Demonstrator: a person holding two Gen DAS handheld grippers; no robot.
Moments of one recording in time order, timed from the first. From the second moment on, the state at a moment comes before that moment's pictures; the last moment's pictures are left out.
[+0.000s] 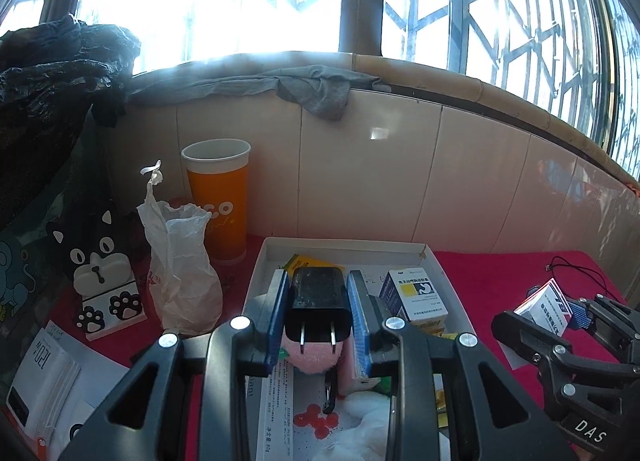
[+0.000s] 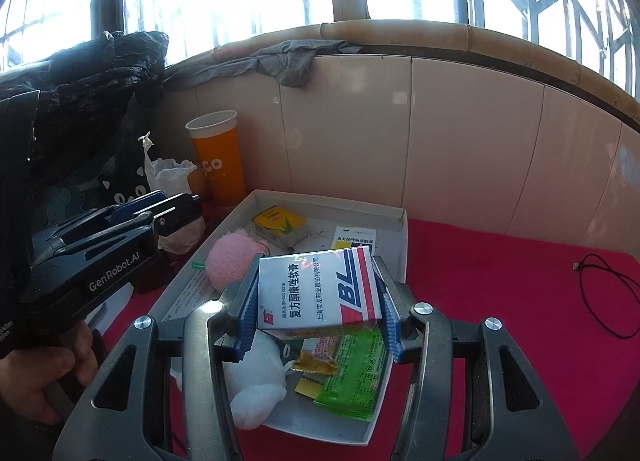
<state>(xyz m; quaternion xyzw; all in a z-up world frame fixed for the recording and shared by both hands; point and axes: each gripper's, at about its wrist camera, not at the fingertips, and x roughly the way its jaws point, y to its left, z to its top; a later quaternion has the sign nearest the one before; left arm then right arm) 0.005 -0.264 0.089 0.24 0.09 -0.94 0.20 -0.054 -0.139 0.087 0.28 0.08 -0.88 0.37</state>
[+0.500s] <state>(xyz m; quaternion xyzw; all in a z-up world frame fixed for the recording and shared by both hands) -0.050 -0.285 0.069 0.28 0.06 -0.93 0.22 -0.093 -0.181 0.055 0.31 0.10 -0.87 0.36</state>
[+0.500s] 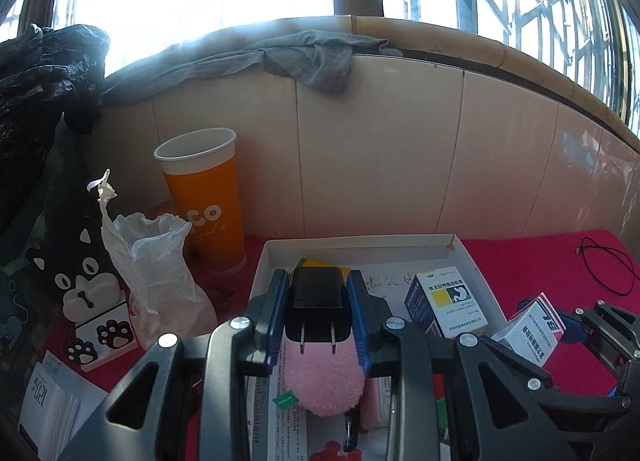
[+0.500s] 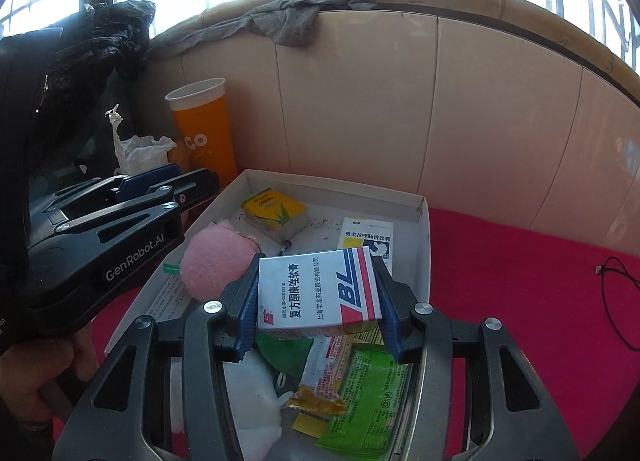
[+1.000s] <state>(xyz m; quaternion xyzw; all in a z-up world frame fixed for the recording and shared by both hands) -0.081 -0.303 0.052 0.30 0.08 -0.92 0.24 -0.127 -0.204 0.040 0.34 0.09 -0.87 0.34</state>
